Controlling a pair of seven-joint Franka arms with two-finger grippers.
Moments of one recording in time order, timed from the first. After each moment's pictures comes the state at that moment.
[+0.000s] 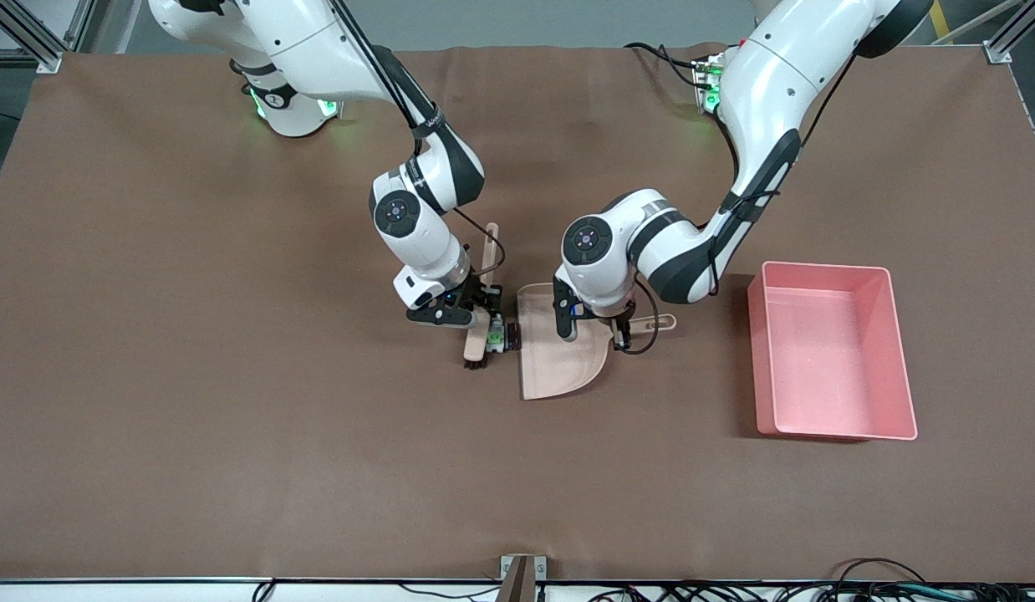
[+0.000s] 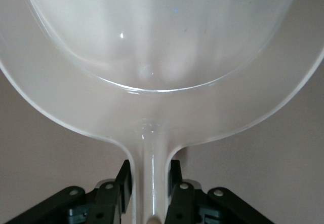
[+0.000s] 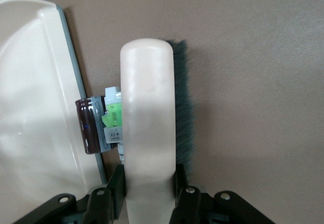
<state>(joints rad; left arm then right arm) -0.29 0.69 -0.42 -1.64 0.62 2.07 0.52 0.74 0.59 -0.05 -1.90 0.40 2.70 0.54</state>
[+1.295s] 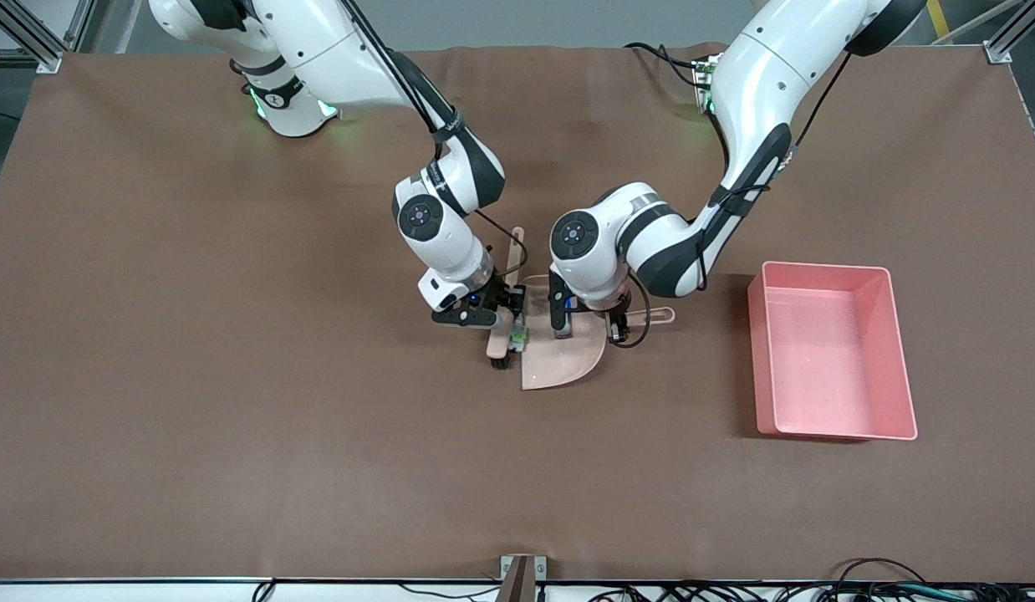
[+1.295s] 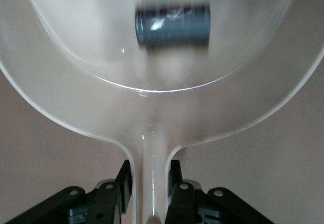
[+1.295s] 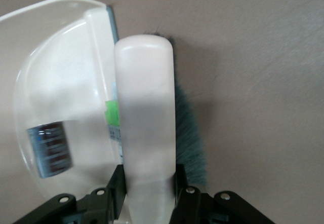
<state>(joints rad) -0.32 0.69 -0.42 -1.63 0.62 2.02 0.53 0.77 0.66 -0.02 -1.80 0.44 2.70 0.55</state>
